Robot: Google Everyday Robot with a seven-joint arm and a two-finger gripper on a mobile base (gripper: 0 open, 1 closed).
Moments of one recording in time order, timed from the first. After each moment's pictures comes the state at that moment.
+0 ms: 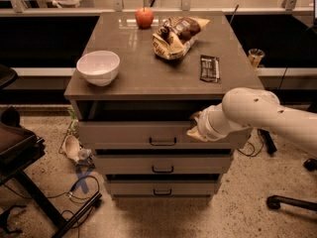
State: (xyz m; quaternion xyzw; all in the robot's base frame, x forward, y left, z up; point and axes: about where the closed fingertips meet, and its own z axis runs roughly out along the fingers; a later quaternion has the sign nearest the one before) arm 0.576 -0.119 0.658 -0.60 0.75 0.04 0.28
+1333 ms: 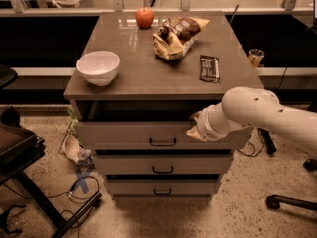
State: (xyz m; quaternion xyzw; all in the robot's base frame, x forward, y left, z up) arm 0.576 -0.119 0.661 -0.60 0.75 0.04 0.28
